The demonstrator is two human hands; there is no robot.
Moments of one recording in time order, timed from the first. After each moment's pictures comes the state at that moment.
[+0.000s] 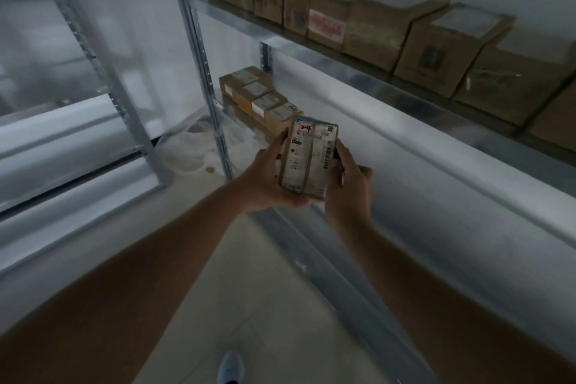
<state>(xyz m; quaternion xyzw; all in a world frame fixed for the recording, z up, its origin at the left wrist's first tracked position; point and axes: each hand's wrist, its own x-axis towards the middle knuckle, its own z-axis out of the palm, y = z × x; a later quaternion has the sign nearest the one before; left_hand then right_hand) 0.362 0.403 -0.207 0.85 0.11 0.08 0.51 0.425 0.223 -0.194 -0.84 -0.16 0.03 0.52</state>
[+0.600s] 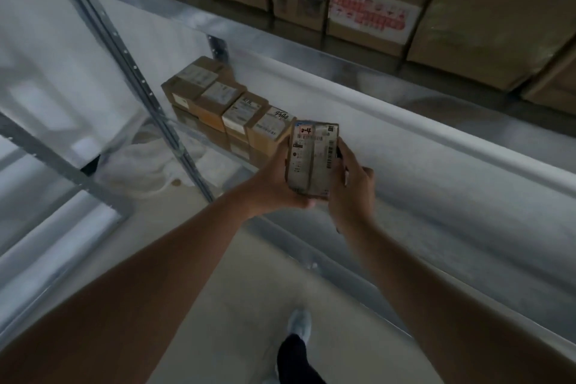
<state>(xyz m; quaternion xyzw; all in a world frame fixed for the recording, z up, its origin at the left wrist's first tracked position) 0.542 0.575 -0.266 0.82 -0.02 -0.08 0.57 0.564 0.402 -0.261 -0.86 0.02 0.02 0.52</state>
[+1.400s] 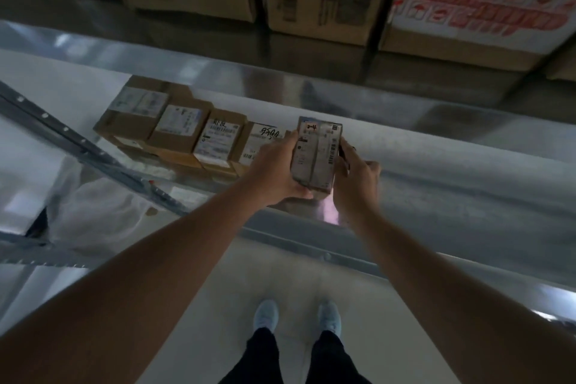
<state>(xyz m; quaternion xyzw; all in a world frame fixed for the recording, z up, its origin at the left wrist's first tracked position) 0.697 0.649 -0.307 0.94 -0.11 -0.09 0.30 0.676 0.476 -0.322 -0.87 0.18 0.04 0.46</state>
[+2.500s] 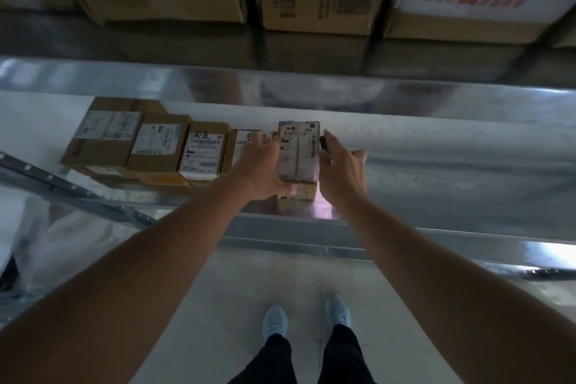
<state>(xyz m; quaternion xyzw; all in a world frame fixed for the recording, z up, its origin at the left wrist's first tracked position) 0.724 0.668 -0.307 0.96 -0.12 -0.20 0.16 0.694 0.502 -0.339 -0.89 0.23 0.04 0.40</state>
